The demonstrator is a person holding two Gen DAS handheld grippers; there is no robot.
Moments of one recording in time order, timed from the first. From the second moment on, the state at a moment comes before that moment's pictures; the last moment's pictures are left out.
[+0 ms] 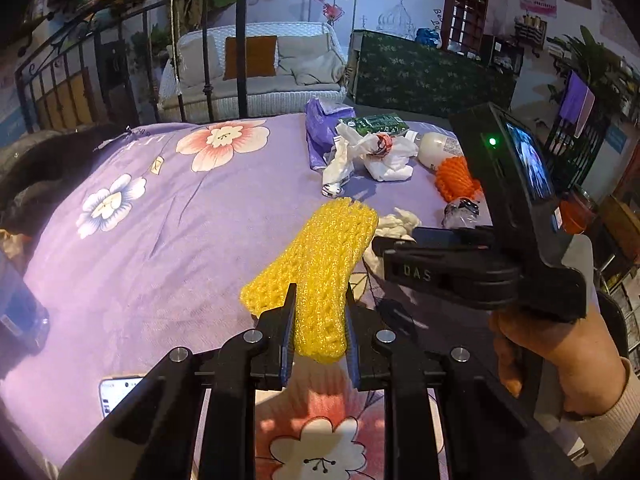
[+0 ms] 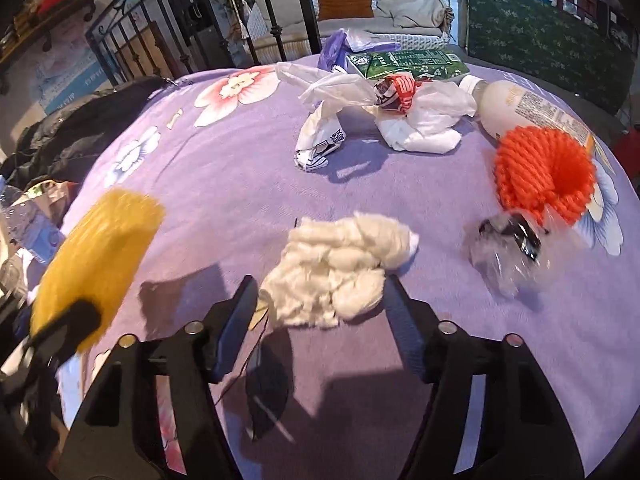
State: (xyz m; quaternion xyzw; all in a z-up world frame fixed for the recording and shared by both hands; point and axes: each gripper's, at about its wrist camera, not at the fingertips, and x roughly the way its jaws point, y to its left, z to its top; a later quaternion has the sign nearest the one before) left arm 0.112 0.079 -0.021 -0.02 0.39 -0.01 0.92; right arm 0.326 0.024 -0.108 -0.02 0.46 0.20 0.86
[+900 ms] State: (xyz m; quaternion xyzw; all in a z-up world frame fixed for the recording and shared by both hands) left arm 0.086 0.080 -0.028 -0.06 0.38 -0.01 0.92; right arm 0.280 -0.017 -0.087 0.03 0.42 0.23 0.88
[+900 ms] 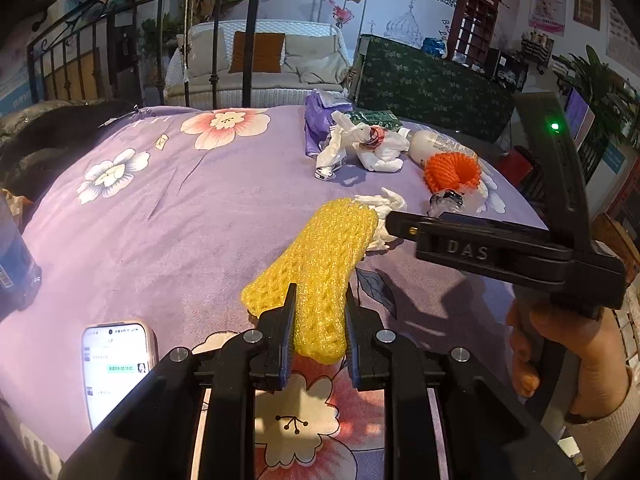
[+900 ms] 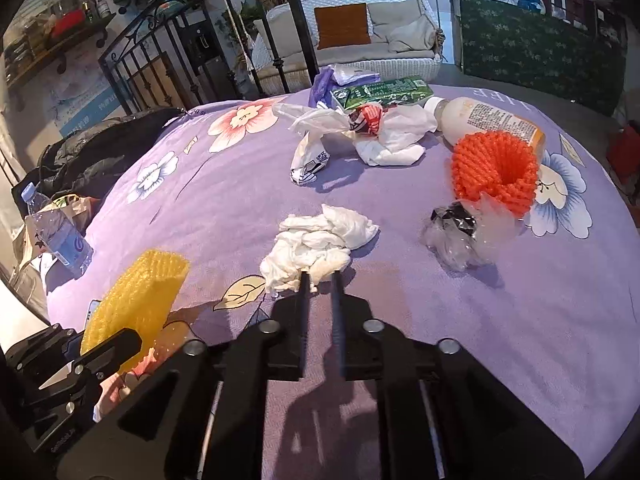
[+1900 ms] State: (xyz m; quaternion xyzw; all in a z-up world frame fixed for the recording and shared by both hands) left arm 0.067 0.018 -0.027 -0.05 0.38 -0.11 0.92; right arm 0.200 -0.098 -0.057 0.03 0.37 0.17 0.91
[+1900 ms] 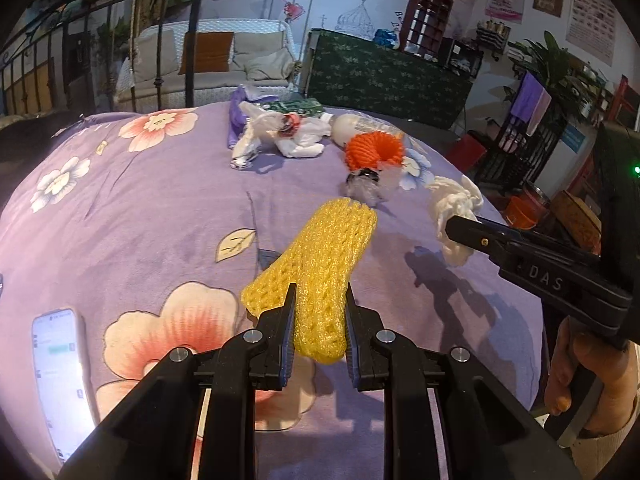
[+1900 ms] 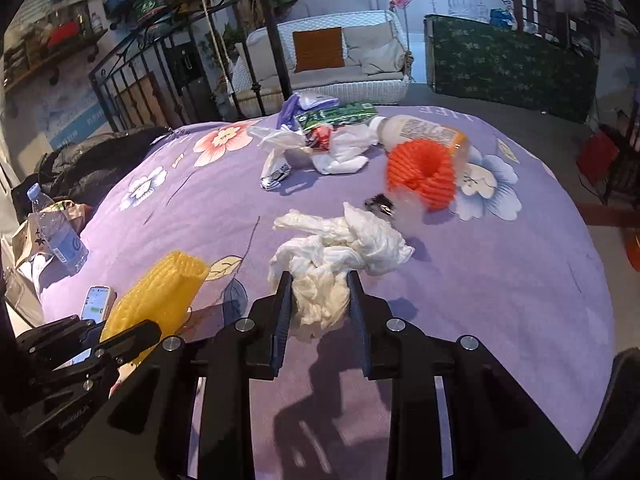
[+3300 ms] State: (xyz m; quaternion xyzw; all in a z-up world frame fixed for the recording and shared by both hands) left arm 0.023 -0.262 -0.055 0.09 0.42 -0.40 0.81; right arm 0.014 -0.420 -0.171 0.20 0.42 -0.18 0.87
